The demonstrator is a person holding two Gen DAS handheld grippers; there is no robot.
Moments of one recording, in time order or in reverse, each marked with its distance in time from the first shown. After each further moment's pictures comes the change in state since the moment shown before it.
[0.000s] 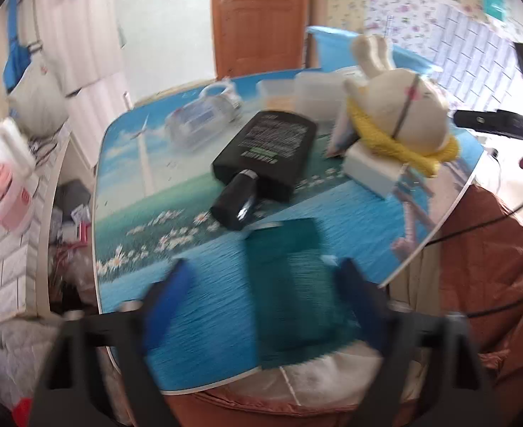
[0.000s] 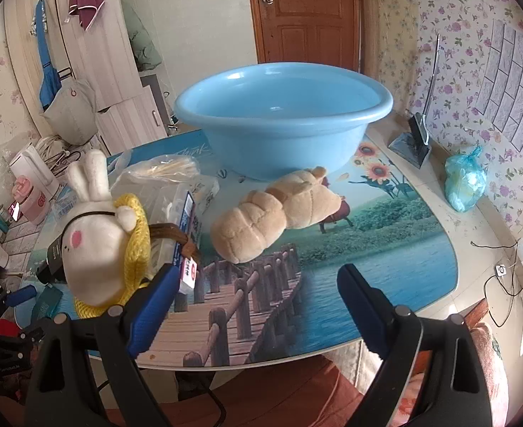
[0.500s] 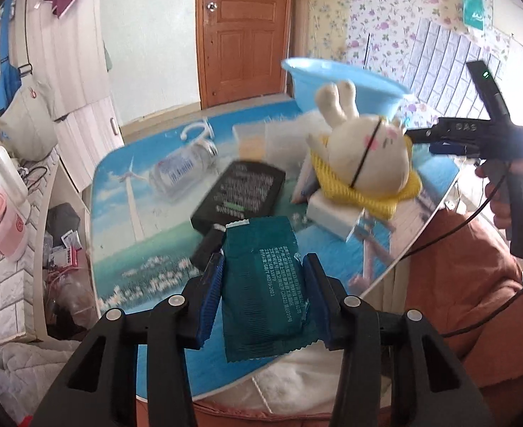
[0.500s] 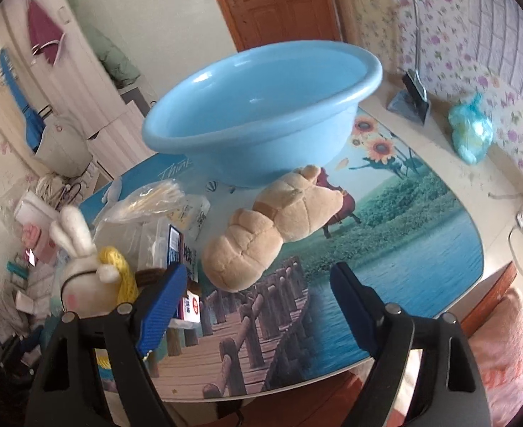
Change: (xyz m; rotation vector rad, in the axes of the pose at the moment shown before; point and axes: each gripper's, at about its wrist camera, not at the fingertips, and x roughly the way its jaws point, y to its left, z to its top) left arm -0.029 -0.008 0.028 0.012 -0.086 -0.049; right arm 0.028 -0.023 0.024 0.249 0.093 0.100
